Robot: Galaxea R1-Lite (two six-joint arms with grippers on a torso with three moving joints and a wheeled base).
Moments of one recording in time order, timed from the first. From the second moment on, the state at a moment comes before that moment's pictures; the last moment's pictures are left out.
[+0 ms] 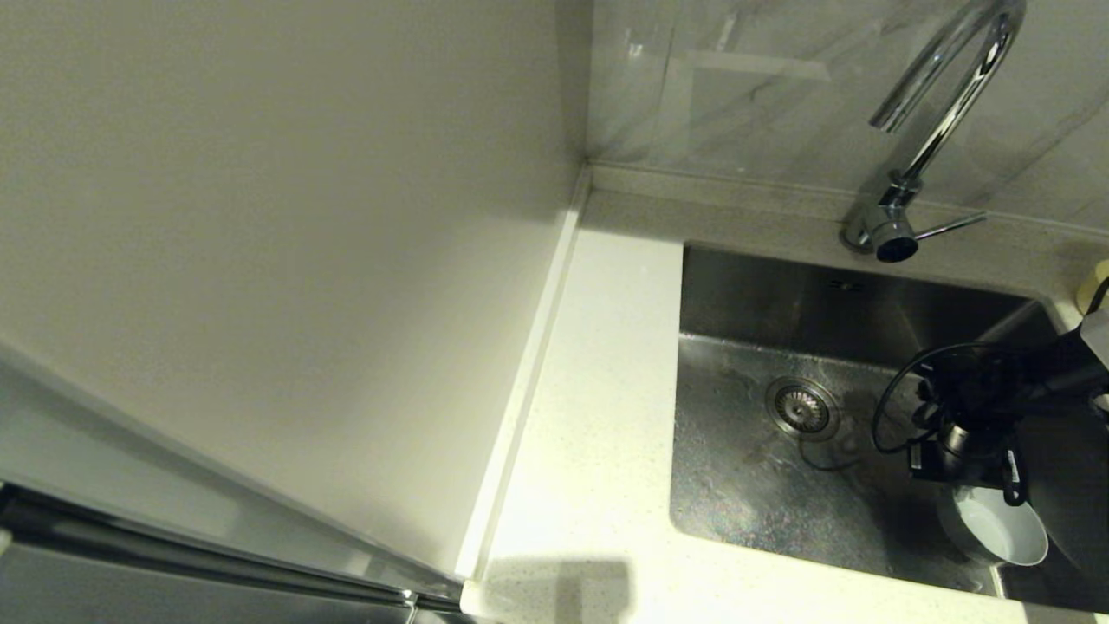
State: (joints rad) left arm 0.00 0.00 0.00 -0.01 0.00 -0.01; right arm -0.27 2.34 -1.45 0.31 -0.39 0.17
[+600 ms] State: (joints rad) left arm 0.00 0.00 0.00 -0.01 0.00 -0.01; right arm -0.15 2.05 -1.22 0.31 -0.34 0.25
